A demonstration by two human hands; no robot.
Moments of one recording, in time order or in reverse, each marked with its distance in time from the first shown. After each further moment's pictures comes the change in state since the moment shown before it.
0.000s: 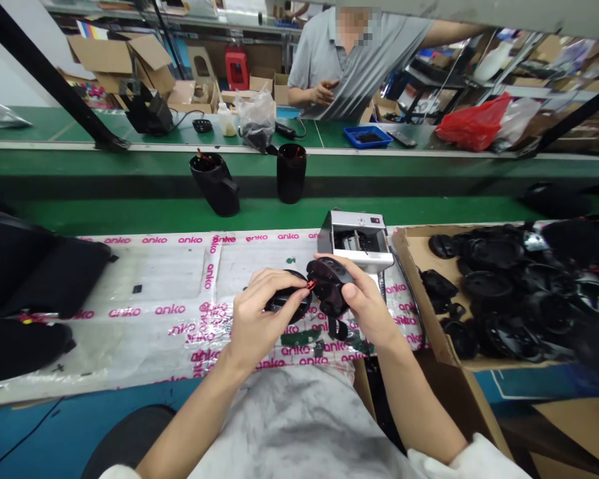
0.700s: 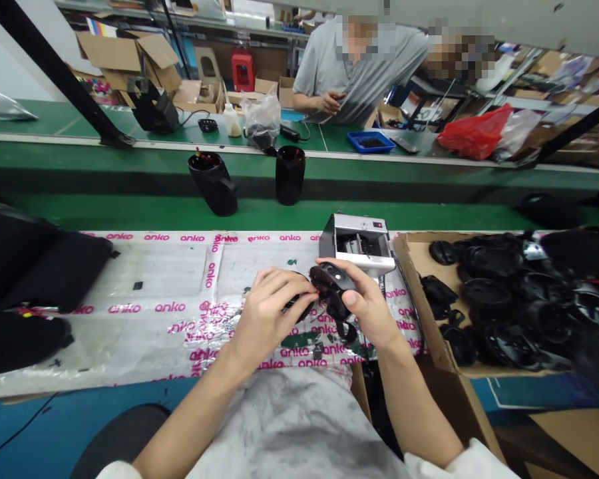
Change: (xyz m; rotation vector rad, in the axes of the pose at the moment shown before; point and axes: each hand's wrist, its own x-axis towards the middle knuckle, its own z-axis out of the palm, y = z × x) left_hand 0.010 0.002 -0.002 0.191 -0.138 0.179; right_hand 0.005 -0.006 -0.001 -0.076 0.014 -0.006
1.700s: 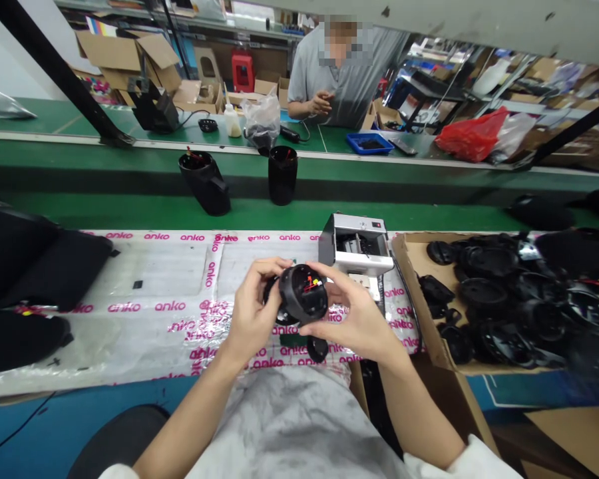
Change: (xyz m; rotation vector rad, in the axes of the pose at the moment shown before) left_hand -0.020 -0.018 0.002 -0.465 0.201 -0.343; right_hand -0.013 -0.011 0.016 -0.190 -0.120 0.074
